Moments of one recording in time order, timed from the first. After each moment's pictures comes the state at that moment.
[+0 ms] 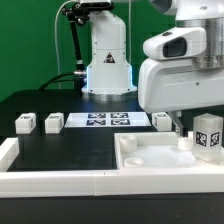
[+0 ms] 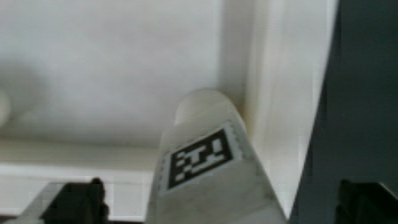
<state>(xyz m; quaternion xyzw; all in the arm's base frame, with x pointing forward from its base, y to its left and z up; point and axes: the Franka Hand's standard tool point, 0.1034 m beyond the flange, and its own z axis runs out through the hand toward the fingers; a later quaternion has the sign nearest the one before) 0.625 0.116 0.074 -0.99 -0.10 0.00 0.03</state>
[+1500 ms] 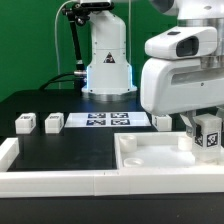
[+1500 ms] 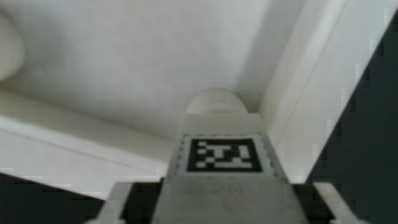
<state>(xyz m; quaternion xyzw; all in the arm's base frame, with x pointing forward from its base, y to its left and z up) 0.625 0.117 0.073 -0.99 -0.13 -0.01 0.02</state>
